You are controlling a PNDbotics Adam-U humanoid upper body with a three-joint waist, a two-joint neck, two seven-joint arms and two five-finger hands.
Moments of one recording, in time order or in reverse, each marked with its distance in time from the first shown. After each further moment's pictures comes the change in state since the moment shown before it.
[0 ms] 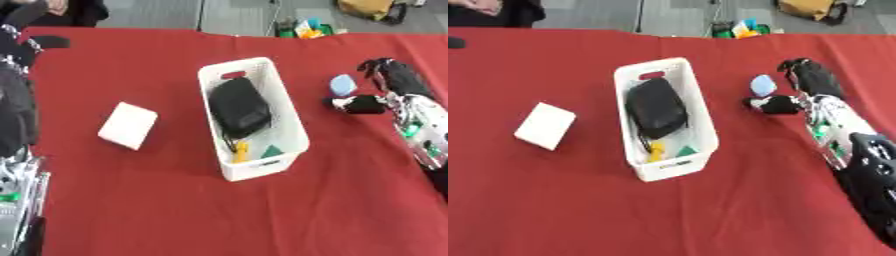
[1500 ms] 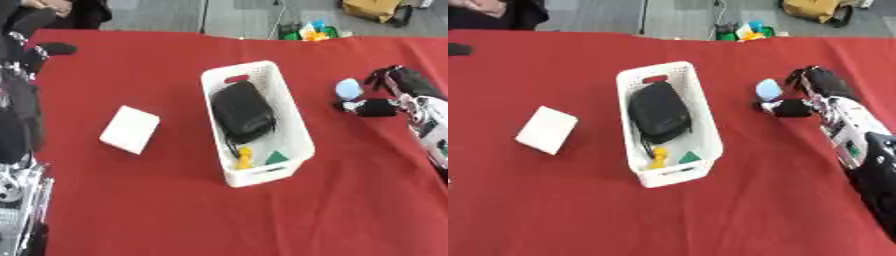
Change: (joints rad) left arm -0.010 -0.006 -0.006 0.000 0.002 0.000 -0.008; right arm -0.025 -0.032 -0.025 0.063 -0.065 -0.060 0.072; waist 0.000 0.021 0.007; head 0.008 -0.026
